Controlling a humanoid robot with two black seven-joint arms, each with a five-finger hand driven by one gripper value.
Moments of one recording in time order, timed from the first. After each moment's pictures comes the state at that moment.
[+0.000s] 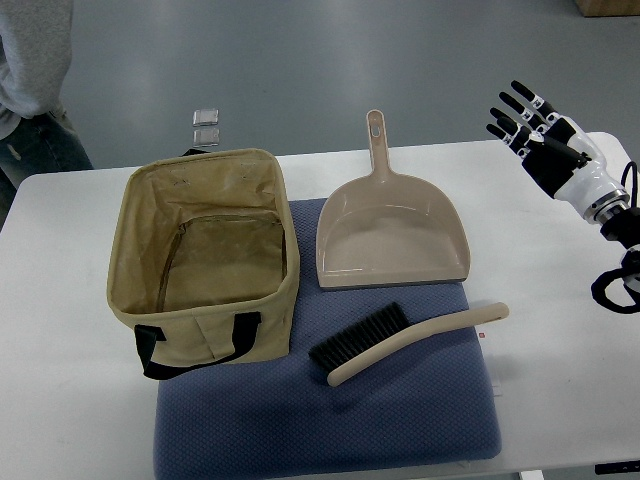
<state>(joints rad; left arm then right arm) 0.00 0.00 -0.11 -0.12 -0.06 -0.04 0.10 0.41 -0.41 1.16 1.10 -0.35 0.27 0.17</state>
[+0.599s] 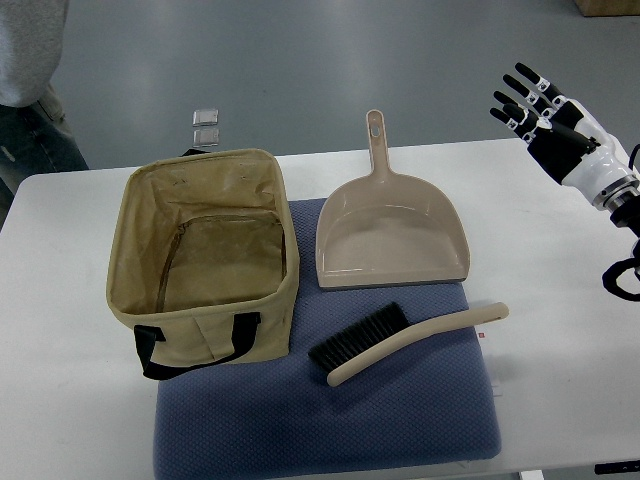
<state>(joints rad) 0.00 0.00 -0.11 -0.12 -0.06 -0.04 0.10 0.44 -0.45 1.14 1.09 -0.34 0.35 0.18</state>
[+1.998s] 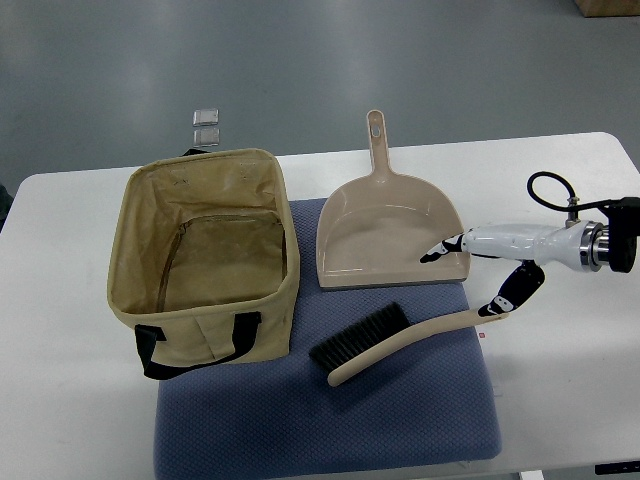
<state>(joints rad) 0.00 0.00 -0.11 -0.12 -0.06 -0.04 0.10 0.60 -0.85 0.59 1.56 -1.65 0.35 0.20</state>
